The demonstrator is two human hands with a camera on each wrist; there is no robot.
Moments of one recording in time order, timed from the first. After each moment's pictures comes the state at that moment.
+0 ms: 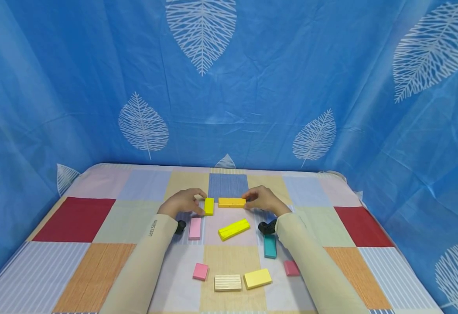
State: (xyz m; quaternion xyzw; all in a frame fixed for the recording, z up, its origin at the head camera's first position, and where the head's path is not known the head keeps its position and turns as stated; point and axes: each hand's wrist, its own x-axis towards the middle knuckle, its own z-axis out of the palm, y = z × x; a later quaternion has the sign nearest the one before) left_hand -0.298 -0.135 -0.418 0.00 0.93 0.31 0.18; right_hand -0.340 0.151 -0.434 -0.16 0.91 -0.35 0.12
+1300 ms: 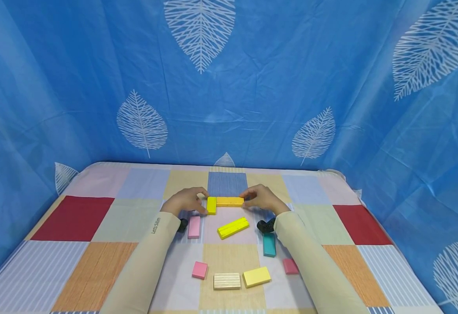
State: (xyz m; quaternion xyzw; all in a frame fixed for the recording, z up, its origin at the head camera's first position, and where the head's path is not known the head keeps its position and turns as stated) left_hand -0.301 -0.128 -0.417 0.04 0.94 0.29 0.19; right_hand -0.340 0.152 -0.435 -0.17 0.91 -0.36 0.13
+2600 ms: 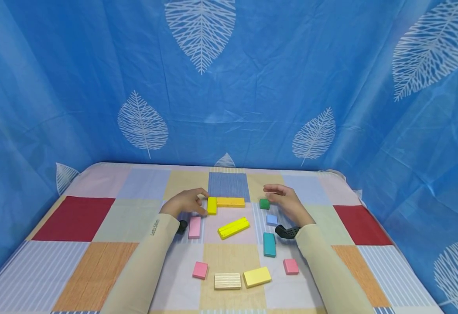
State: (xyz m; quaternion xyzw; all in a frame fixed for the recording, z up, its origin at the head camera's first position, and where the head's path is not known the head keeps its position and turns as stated) left_hand -0.298 -0.132 -0.420 0.04 0.93 0.32 0.20; right_hand -0.324 0.215 -0.447 -0.05 0.80 -0.60 0.09
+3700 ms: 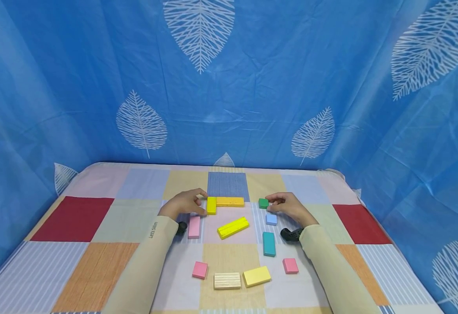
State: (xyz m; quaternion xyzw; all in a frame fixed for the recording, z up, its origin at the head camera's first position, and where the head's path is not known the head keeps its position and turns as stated) left_hand -0.295 -0.134 -0.424 0.03 0.92 0.33 0.18; right_hand -0.325 0.232 -0.456 -0.06 0.87 -0.47 0.10
